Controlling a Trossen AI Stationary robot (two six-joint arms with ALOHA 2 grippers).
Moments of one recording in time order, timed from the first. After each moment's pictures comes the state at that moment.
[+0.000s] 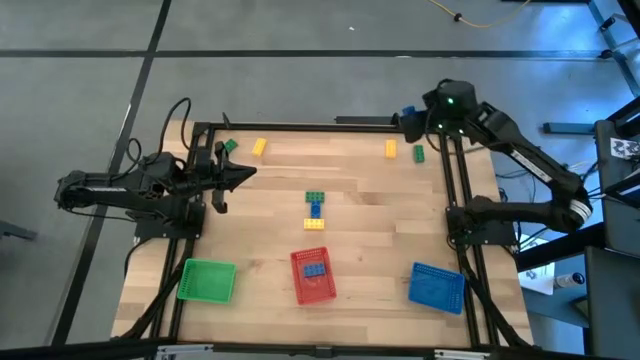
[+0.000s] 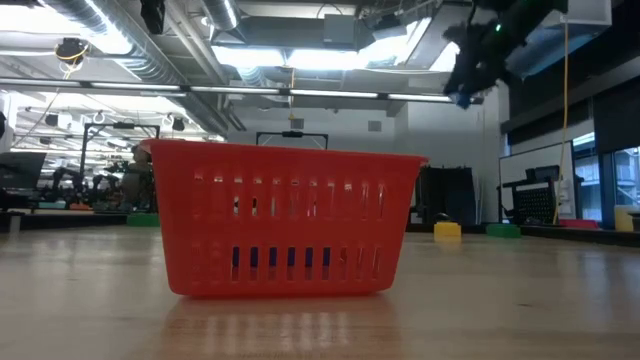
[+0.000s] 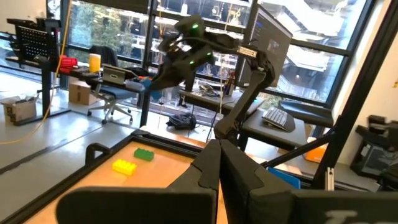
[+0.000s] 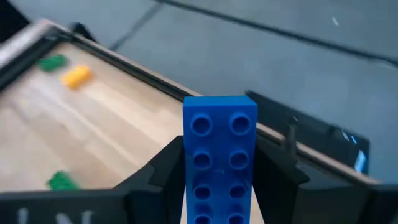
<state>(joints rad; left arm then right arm) 0.02 0.50 0.54 0.12 -0.19 -0.20 -0.78 1.06 1.11 -0.68 0.00 0.21</state>
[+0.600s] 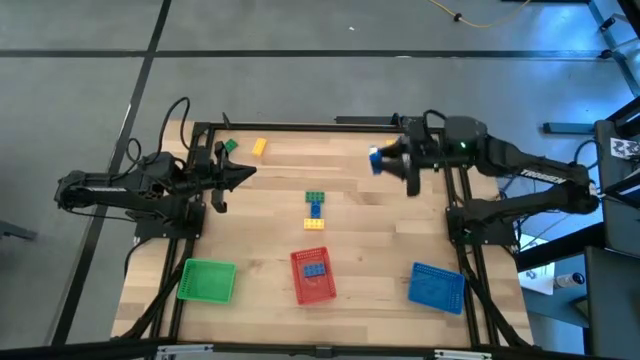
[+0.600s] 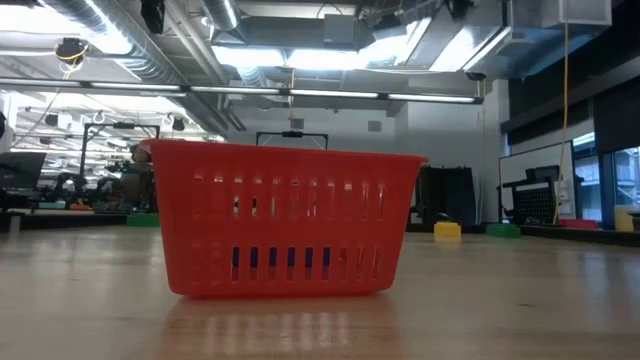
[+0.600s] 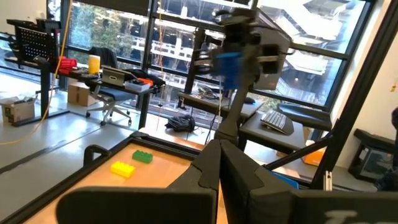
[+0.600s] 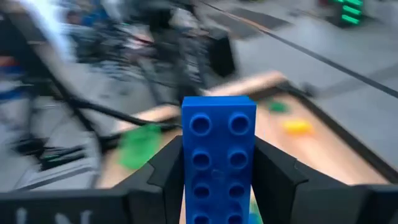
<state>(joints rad) 0.02 0.50 0.54 0.13 -0.19 -0.21 -0.15 1.00 1.11 -0.28 -0.16 0.26</state>
